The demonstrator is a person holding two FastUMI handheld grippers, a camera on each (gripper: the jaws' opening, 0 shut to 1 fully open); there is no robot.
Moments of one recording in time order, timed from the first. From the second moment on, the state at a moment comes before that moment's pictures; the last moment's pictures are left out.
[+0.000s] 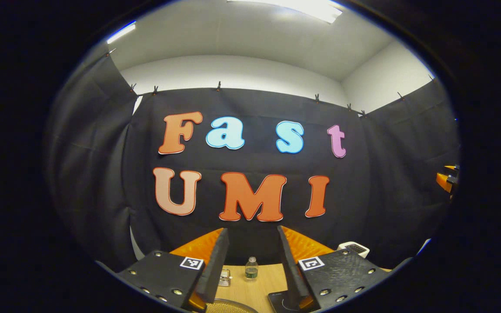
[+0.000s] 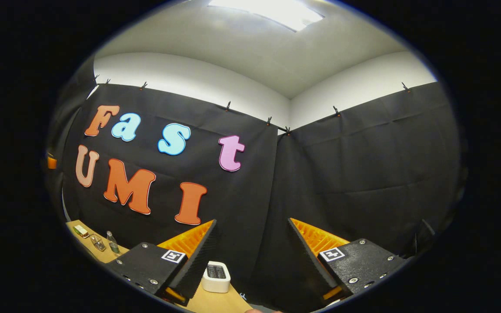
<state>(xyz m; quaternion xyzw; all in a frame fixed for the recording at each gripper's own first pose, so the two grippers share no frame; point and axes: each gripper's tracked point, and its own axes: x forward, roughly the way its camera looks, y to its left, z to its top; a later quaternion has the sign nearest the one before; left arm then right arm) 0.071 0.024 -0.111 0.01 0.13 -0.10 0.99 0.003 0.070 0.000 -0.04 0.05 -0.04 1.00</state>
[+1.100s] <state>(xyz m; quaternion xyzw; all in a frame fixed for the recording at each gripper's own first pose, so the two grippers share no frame) -0.080 0.051 -0.348 0.10 0.51 -0.17 0.84 0.005 0.099 -0.054 -0.02 0.10 0.00 1.00</state>
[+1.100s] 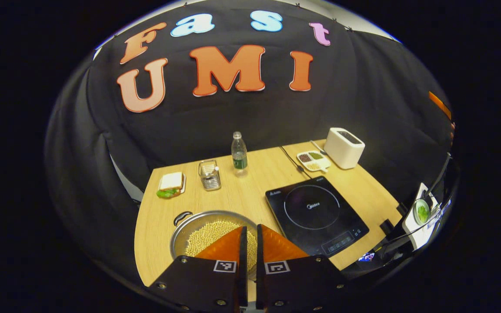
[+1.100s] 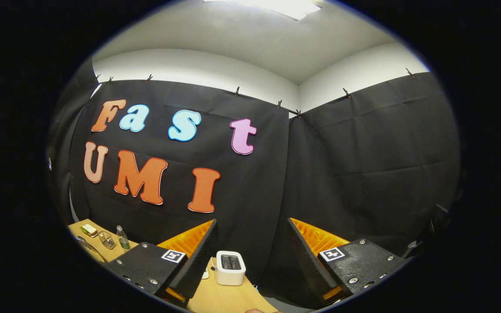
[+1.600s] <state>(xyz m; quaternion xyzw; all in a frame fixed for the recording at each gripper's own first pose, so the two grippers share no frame) -0.179 0.067 -0.424 0.15 0.64 -0.23 0.72 0.002 0.089 -0.071 -0.03 0.12 -0.02 0.99</state>
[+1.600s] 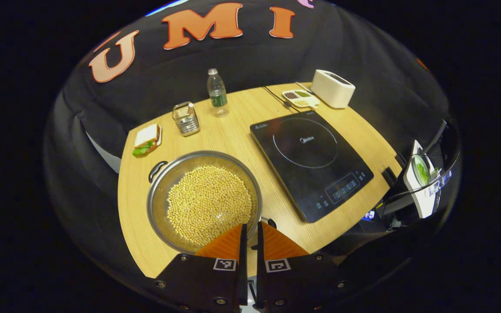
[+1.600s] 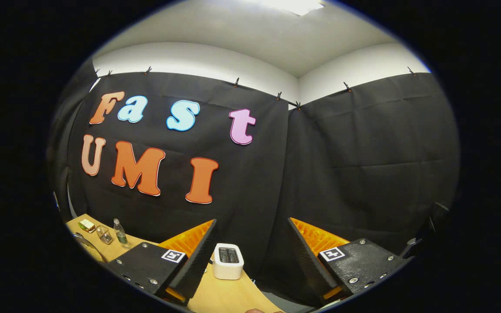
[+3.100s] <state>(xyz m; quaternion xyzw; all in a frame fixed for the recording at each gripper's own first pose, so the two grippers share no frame) -0.271 0.096 -0.511 0.16 0.77 -0.24 0.57 -0.046 0.039 -0.063 -0.07 0.15 -0.09 0.98</state>
